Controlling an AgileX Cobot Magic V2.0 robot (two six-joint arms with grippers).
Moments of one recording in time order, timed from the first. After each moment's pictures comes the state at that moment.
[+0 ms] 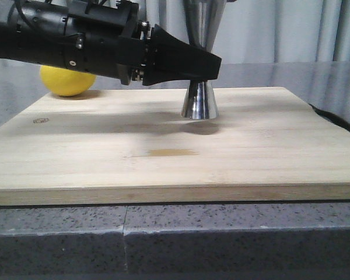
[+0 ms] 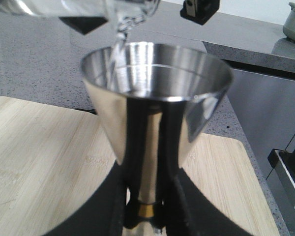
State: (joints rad) left arm -0.44 1.86 -1.09 -1.73 1.15 2.10; right arm 0.31 1.43 -1.27 0.67 0.63 -2.49
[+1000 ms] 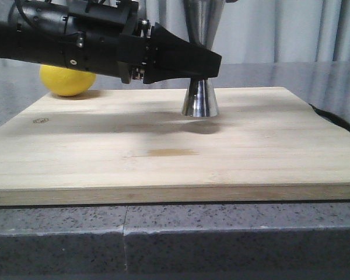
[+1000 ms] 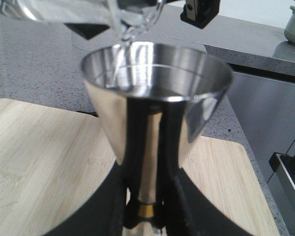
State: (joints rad) left arm -0.44 1.86 -1.09 -1.74 1.15 2.10; right arm 0.31 1.43 -1.27 0.67 0.63 -2.51
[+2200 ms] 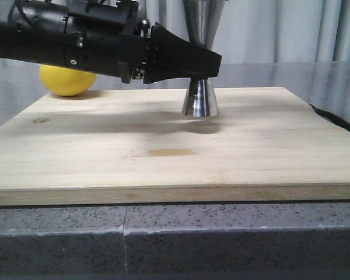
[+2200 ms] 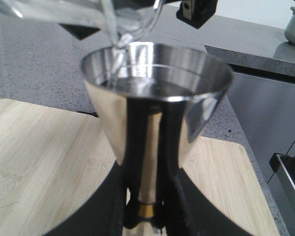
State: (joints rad) left arm -0.44 1.86 -1.09 -1.75 1.15 2.10; right arm 0.35 1.43 -1.27 0.62 0.59 -2.53
